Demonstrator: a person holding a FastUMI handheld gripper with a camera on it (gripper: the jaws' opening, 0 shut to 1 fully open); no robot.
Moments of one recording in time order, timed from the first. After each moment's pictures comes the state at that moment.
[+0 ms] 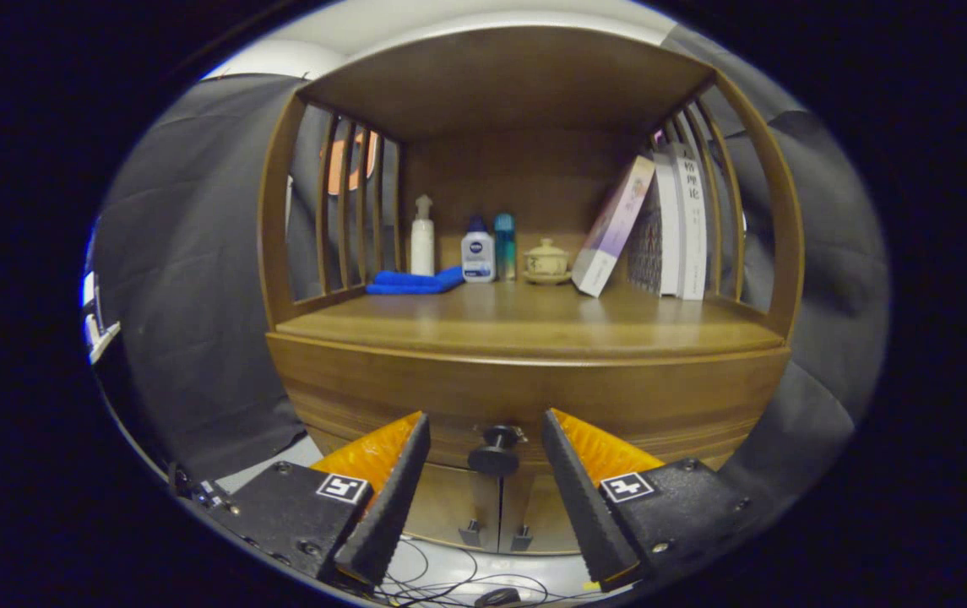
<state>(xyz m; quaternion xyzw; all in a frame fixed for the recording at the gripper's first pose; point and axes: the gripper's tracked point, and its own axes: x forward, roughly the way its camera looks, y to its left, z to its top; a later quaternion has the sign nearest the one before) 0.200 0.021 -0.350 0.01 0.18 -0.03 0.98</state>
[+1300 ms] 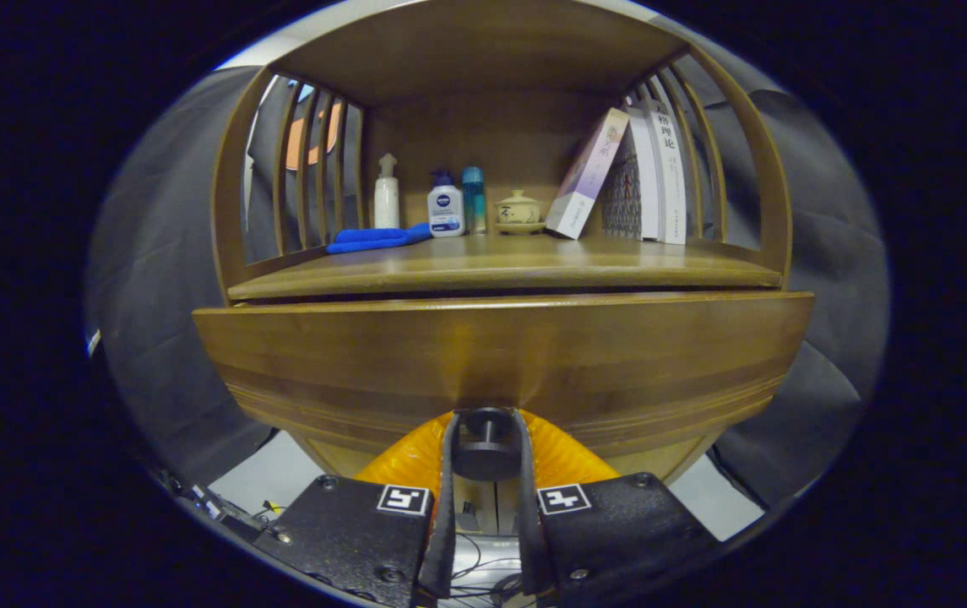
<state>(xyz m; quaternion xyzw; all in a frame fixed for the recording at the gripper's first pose) 0.178 0.023 -0.388 0.03 0.22 -0.08 0.97</state>
